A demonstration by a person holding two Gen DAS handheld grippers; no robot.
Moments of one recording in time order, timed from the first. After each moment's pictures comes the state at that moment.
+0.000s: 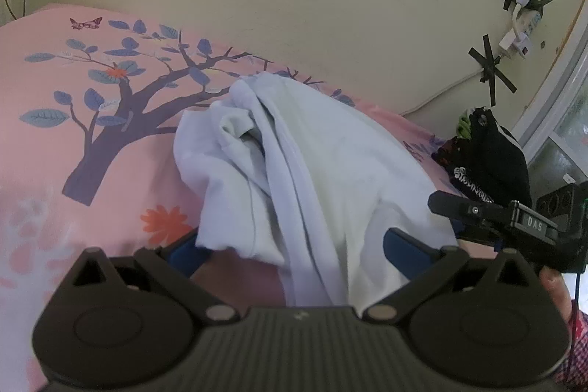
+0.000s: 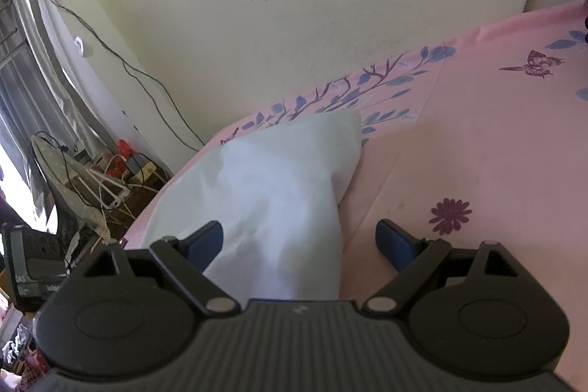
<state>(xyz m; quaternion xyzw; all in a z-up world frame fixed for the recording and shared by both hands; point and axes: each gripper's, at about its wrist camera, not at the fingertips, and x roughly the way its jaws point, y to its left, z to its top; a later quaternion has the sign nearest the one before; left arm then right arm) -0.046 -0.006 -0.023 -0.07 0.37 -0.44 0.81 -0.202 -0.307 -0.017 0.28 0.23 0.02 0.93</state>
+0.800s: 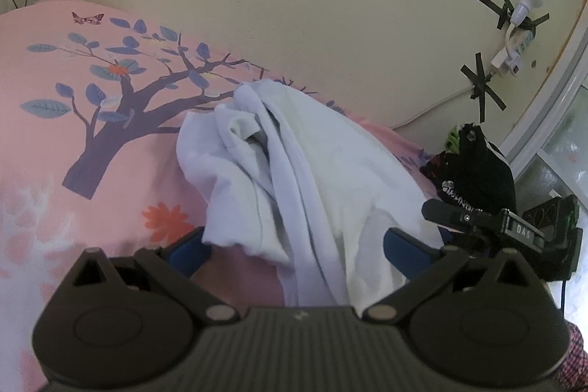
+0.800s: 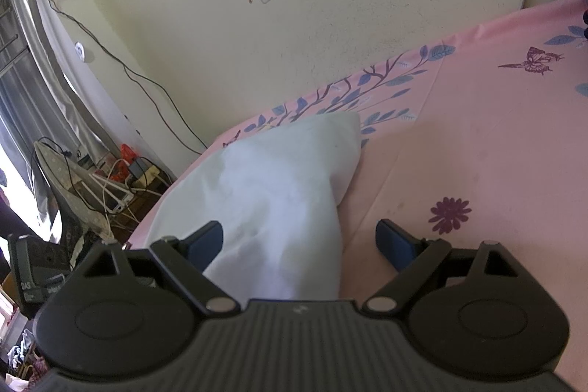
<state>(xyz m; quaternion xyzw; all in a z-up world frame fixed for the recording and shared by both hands) -0.044 0.004 -0.027 -0.11 0.36 -0.46 0.81 -0.203 -0.309 -0.018 0.28 0.22 0.02 0.93</state>
